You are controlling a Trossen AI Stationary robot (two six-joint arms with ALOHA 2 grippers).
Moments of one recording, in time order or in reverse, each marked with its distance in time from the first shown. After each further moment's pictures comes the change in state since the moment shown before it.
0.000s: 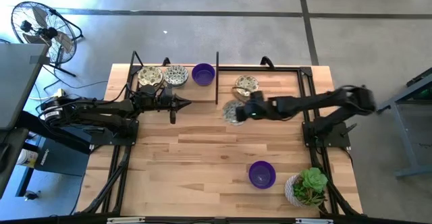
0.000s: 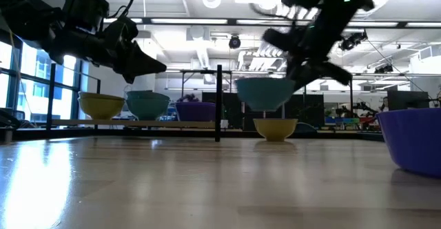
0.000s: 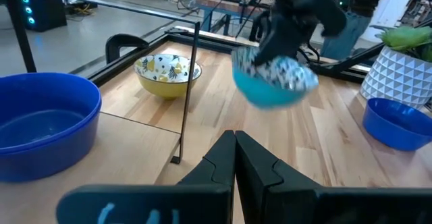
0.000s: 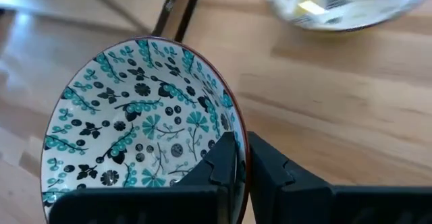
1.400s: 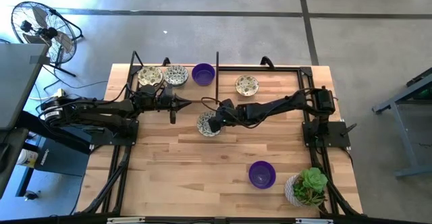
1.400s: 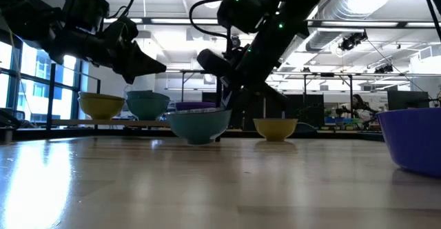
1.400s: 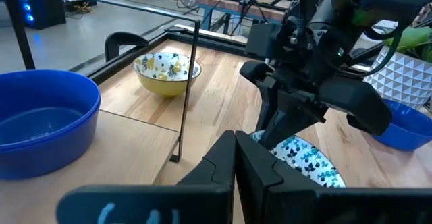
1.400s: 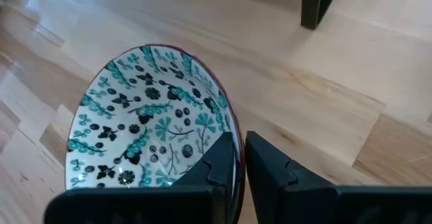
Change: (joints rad) left arm 0.000 0.000 0.000 -0.005 0.002 -0.005; right arm 0.043 0.488 0.334 0.203 -0.098 -0.164
